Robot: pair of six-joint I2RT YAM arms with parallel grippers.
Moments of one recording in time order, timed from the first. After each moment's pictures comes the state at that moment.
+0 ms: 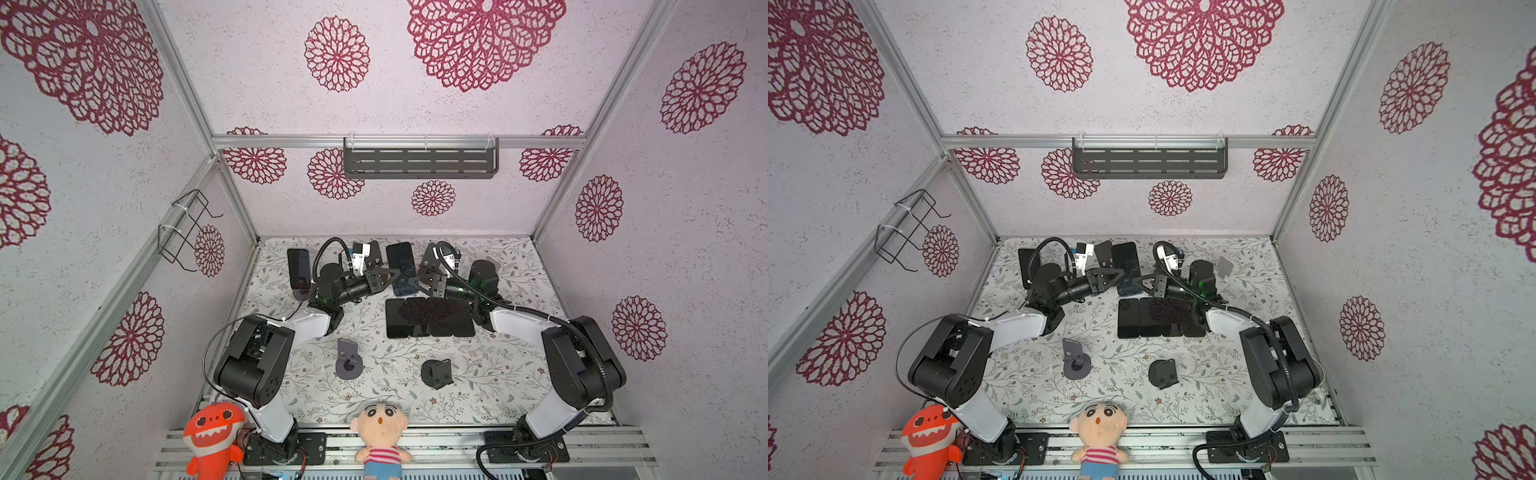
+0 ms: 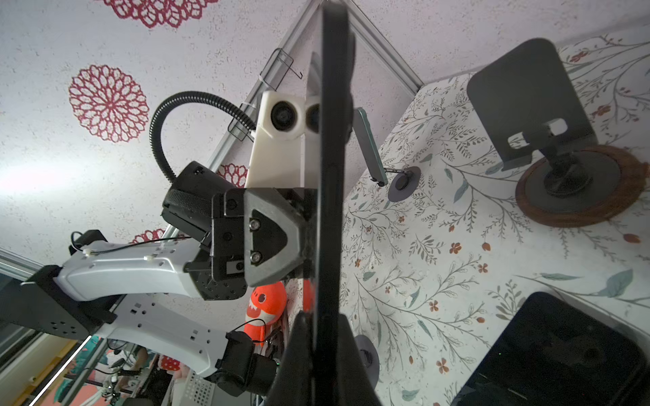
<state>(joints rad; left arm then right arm) -0.39 1.71 0.88 0.86 0.74 -1.02 0.40 1.66 0.90 0.72 -0.94 0.86</state>
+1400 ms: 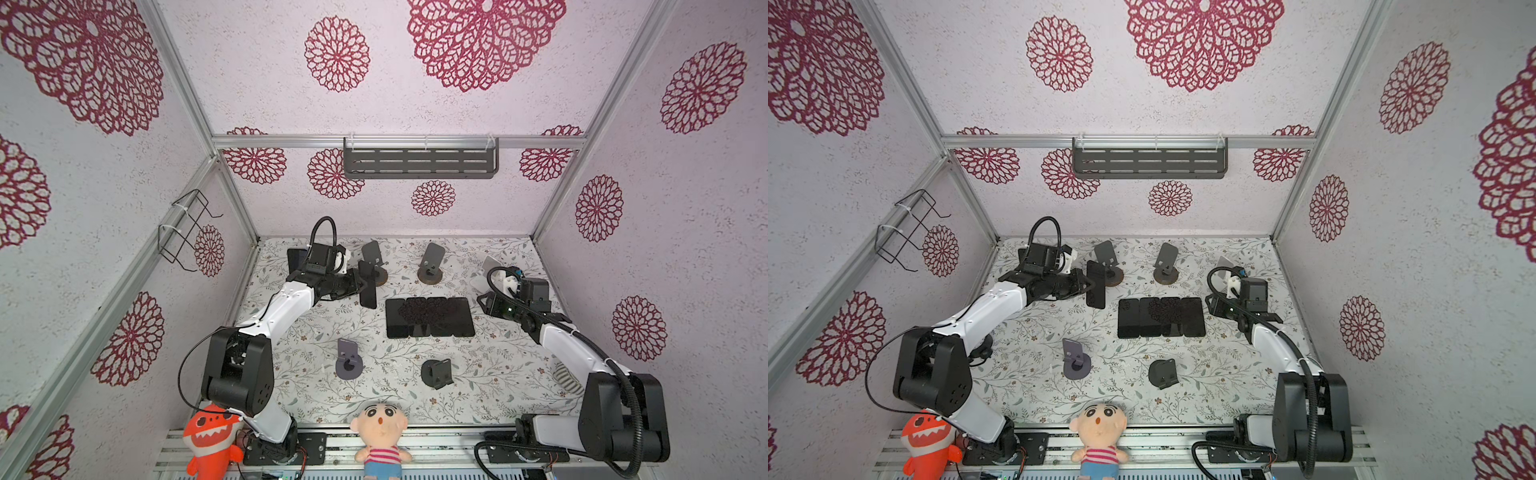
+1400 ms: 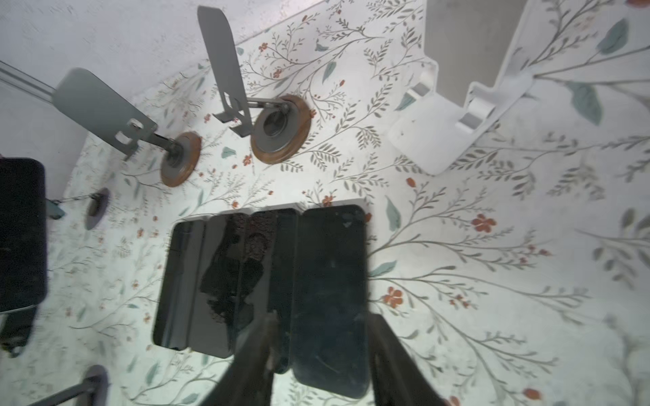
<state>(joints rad) -0.28 1.66 1.23 -0.42 0.45 -0.51 0.01 1.31 0.74 -0.16 -0.34 0.27</state>
